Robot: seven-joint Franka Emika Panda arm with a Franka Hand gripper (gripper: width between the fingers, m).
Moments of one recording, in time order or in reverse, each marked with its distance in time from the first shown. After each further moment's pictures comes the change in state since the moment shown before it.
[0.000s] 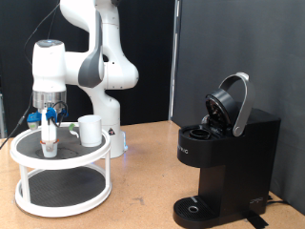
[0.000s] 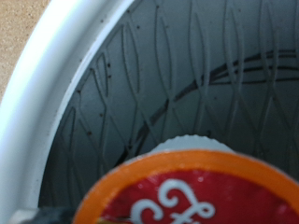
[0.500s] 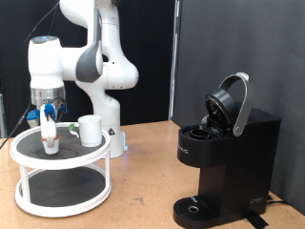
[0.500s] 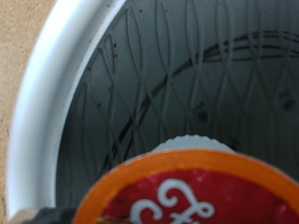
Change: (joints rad) arm 0.000 -0.040 0.000 0.046 0.089 -0.128 -0.068
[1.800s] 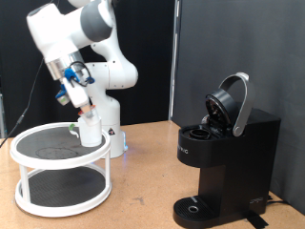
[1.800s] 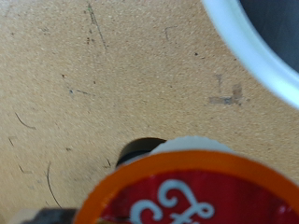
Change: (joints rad) arm 0.143 -0.074 0.078 0.155 0.413 -0.250 0.056
